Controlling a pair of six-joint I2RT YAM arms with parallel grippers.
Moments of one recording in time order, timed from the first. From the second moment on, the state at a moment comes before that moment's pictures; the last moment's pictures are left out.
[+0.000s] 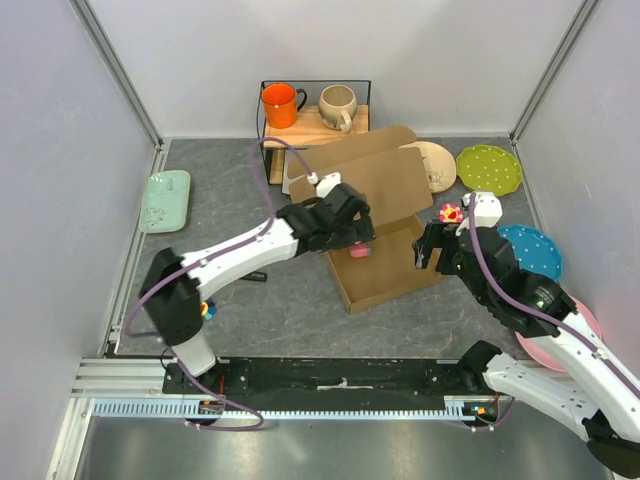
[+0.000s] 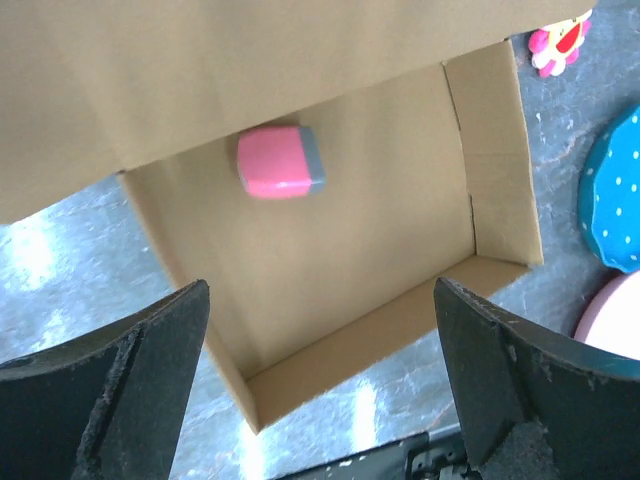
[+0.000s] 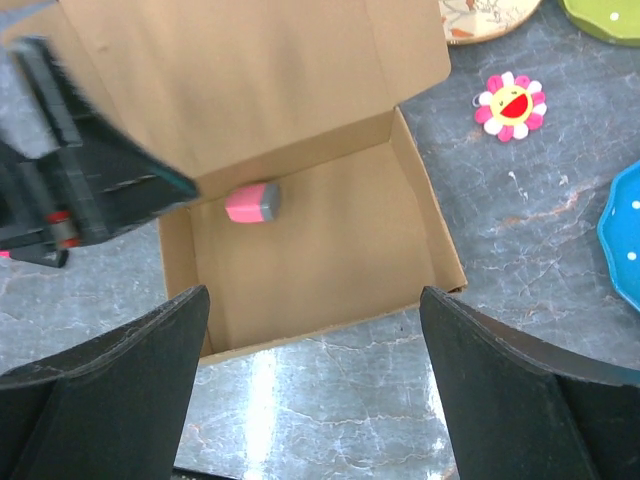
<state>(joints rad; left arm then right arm) -0.91 1.76 1.49 -0.61 -0.28 -0.96 0.72 0.74 1.02 -0.78 0.47 0.49</state>
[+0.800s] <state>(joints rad) -0.94 1.62 1.01 -0.34 -0.33 -0.88 0.72 0.76 0.95 -0.74 0.46 0.50</state>
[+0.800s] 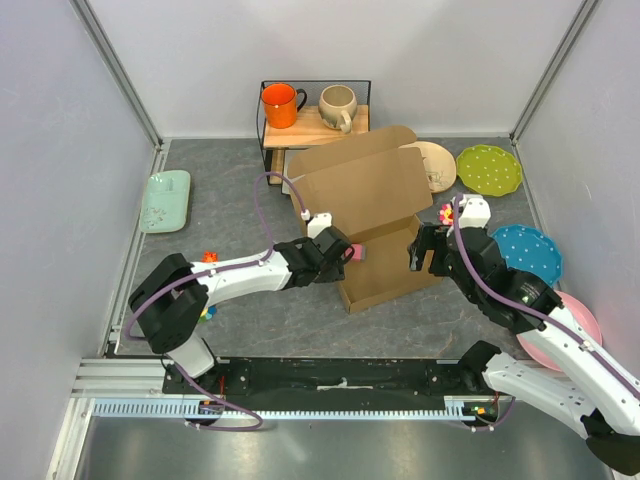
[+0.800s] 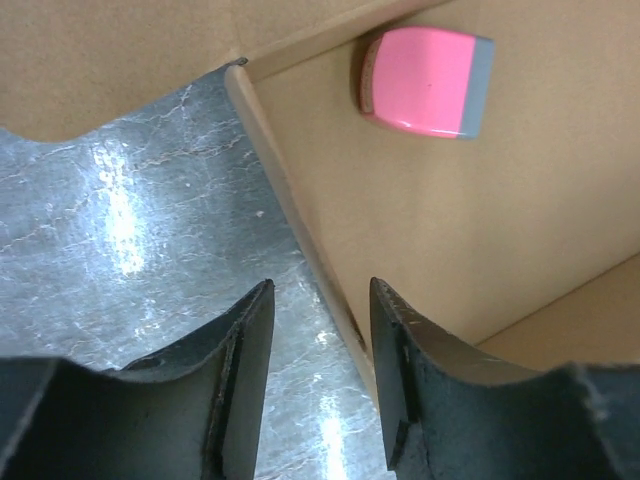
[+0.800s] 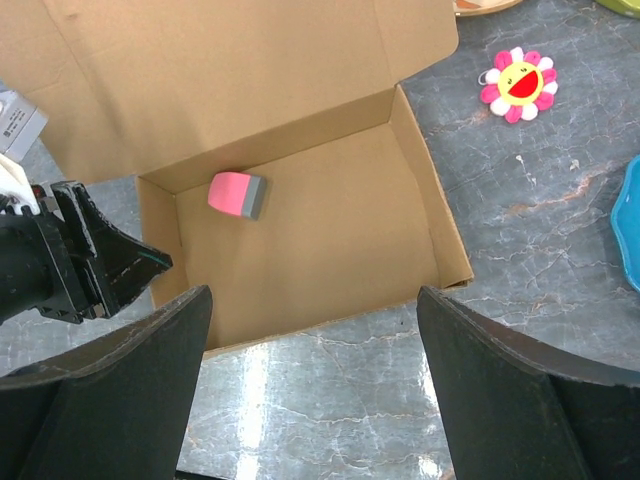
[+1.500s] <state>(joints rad) -0.86 1.41 0.82 -0.45 -0.40 -0.76 0.72 0.84 0.90 -0.67 0.44 0.51</state>
